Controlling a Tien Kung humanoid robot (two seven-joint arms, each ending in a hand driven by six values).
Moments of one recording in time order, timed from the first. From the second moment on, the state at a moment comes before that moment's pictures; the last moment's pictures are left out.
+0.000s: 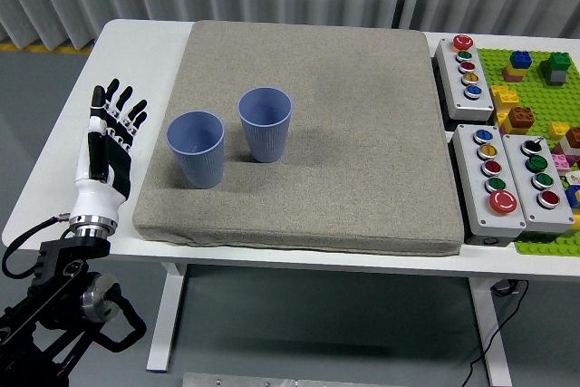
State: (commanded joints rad) left arm -0.04 0.23 -1.13 -1.53 0.76 0.37 -0.41; right arm 0.11 -0.06 1.94 0.26 -1.88 -0.10 -0.38
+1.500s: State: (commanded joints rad) left arm -0.06 0.25 -1.11 -1.39 1.36 0.28 -0.23; right arm 0.12 -0.06 1.94 0.26 -1.87 -0.09 -0.38
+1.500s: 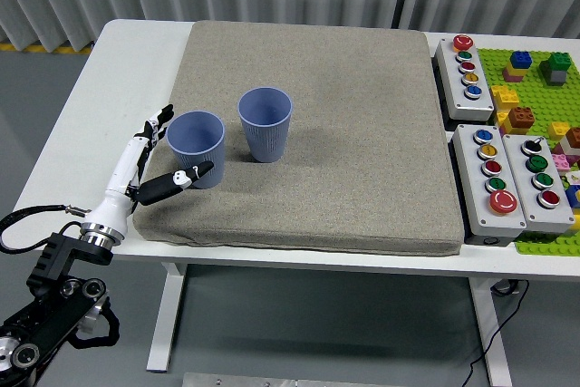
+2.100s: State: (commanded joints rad) left arm -0.11 0.22 -1.08 -1.33 1.40 0.28 -0.22; right arm 0.12 -0.06 1.94 0.26 -1.87 -0.09 -0.38
